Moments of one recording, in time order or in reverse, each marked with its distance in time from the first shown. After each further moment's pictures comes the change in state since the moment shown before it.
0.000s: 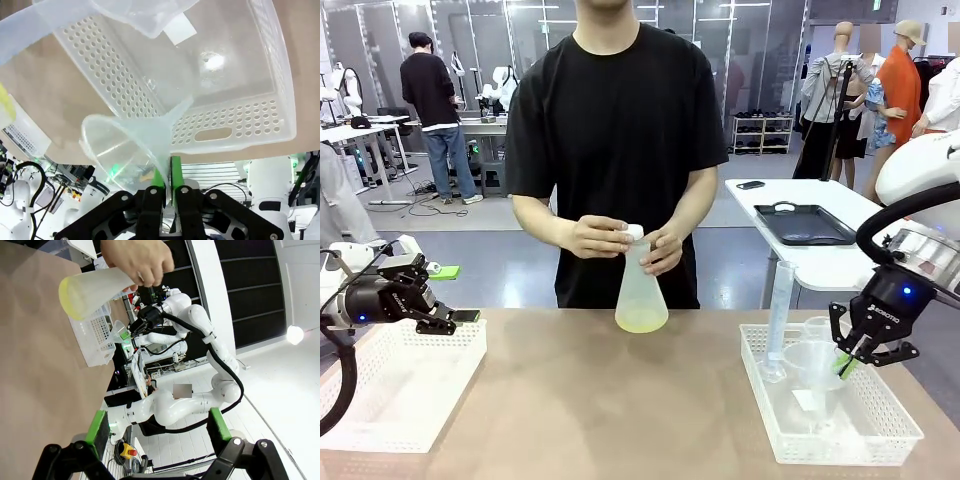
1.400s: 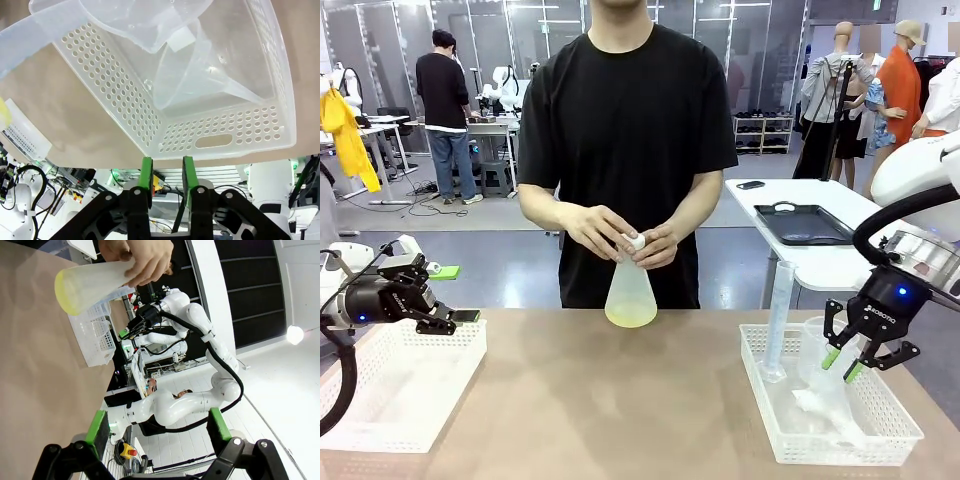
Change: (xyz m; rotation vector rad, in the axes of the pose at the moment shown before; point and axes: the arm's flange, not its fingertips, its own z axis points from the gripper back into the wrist) left arm 0.000 0.000 0.000 0.000 0.000 0.000; right arm 0.007 0.002 -0.003 -0.002 -0.003 -0.008
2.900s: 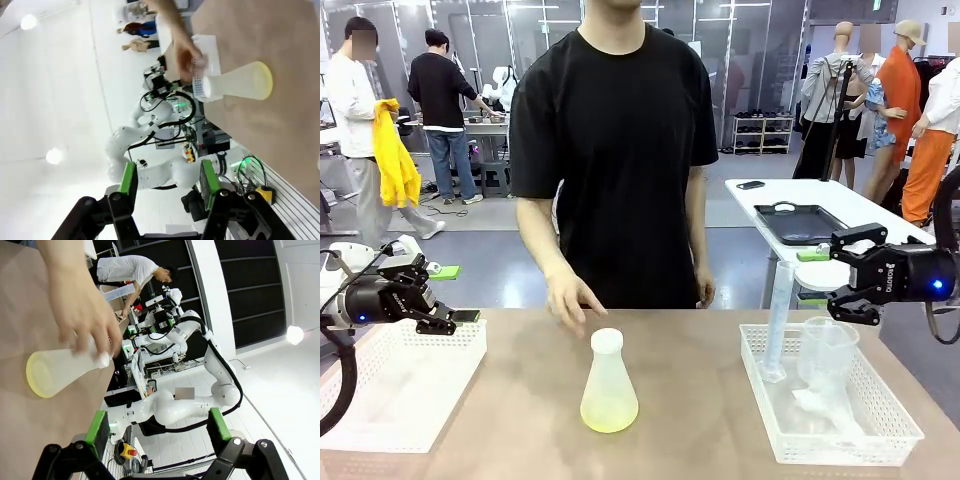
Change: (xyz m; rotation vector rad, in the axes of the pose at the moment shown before) left arm 0.000 0.000 0.000 0.000 0.000 0.000; right arm -0.048 -0.016 0.021 1.037 0.091 0.410
